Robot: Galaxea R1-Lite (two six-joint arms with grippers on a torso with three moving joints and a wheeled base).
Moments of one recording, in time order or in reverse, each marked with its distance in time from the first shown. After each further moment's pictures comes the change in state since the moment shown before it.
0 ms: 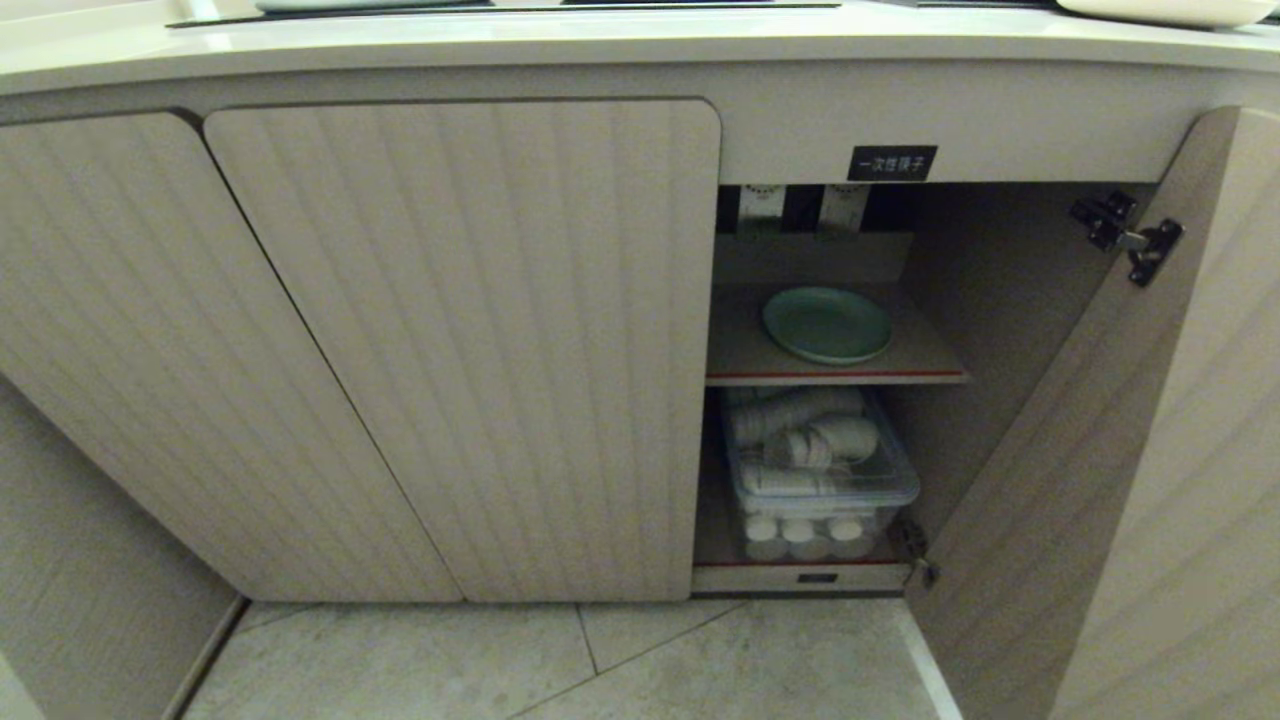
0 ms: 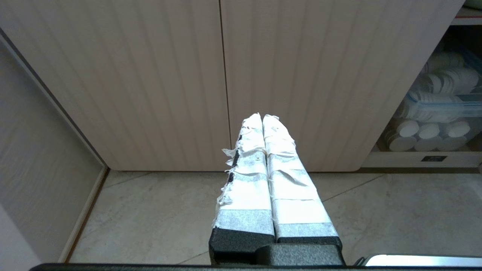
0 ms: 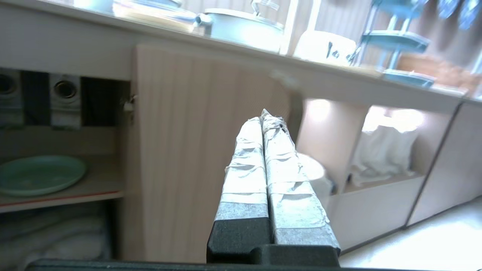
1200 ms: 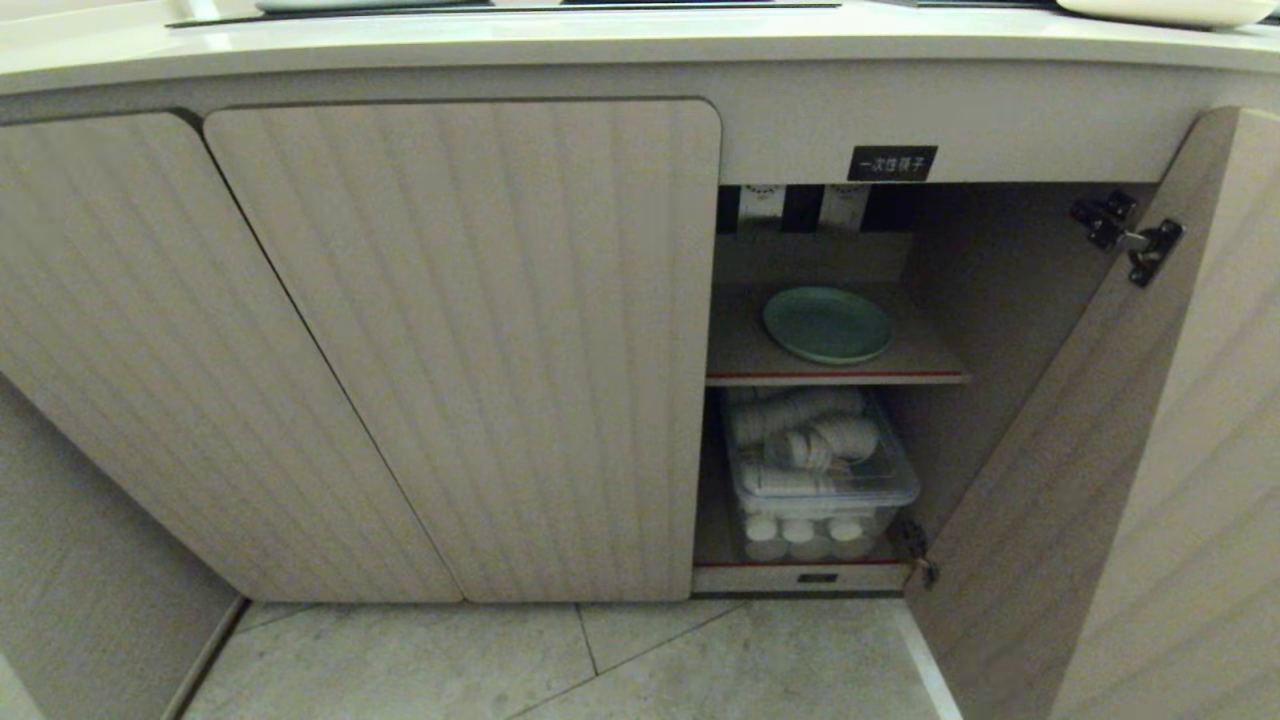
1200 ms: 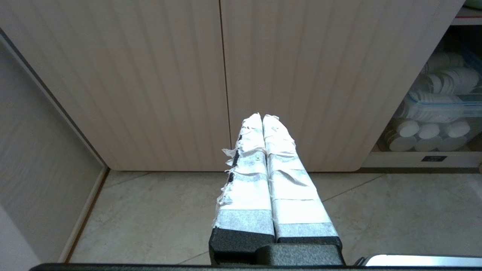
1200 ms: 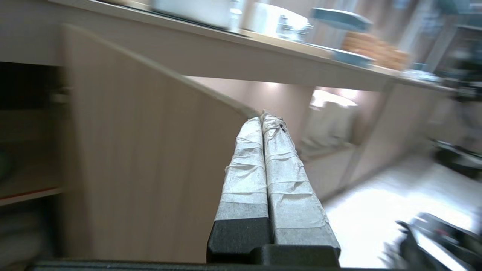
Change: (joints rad) left arm 0.000 0.000 0.000 0.000 0.000 0.000; right arm -0.138 0.222 -0.160 0.043 -0.083 -0.012
